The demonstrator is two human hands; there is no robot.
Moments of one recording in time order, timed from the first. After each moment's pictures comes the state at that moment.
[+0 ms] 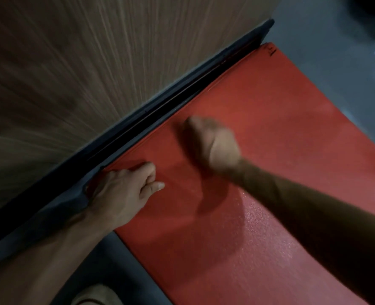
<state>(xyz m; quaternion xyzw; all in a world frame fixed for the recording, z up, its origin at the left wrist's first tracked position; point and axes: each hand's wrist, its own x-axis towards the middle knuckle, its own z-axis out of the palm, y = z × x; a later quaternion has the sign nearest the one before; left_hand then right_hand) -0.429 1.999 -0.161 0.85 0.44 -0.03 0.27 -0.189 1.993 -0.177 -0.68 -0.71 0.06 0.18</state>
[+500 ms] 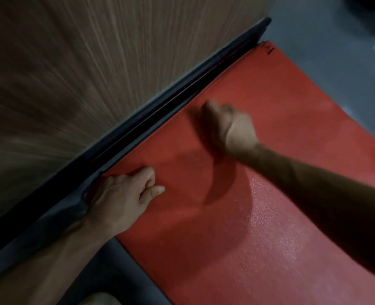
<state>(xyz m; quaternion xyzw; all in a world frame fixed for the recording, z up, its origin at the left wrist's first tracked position) -0.431 2.000 -0.162 0.85 0.44 -0.02 0.29 -0.152 2.011 -0.166 -0.73 -0.67 0.01 0.16</state>
